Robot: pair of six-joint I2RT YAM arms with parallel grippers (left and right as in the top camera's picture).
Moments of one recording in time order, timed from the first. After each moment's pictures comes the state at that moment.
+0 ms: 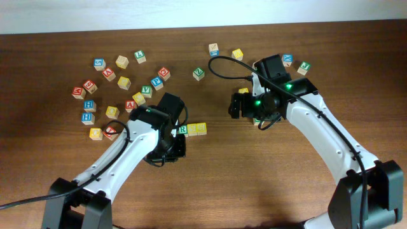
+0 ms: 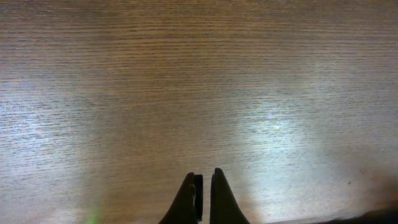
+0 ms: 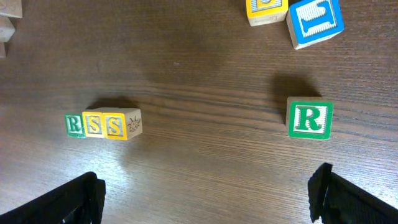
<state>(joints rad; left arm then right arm) -0.44 1.62 1.12 -1.07 0.14 -0.45 0.29 1.67 1.32 -0.86 -0.23 0.36</state>
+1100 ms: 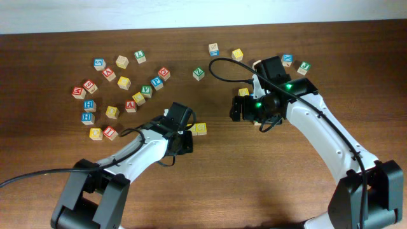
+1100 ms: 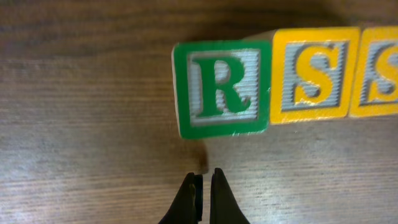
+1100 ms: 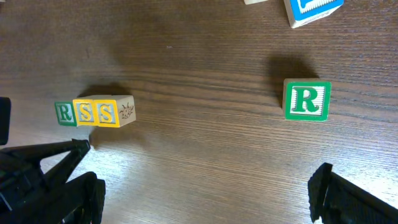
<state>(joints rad) -0.48 1.71 0.92 -0.52 0.01 -0.51 0.29 1.67 1.32 -0.91 -0.23 0.36</state>
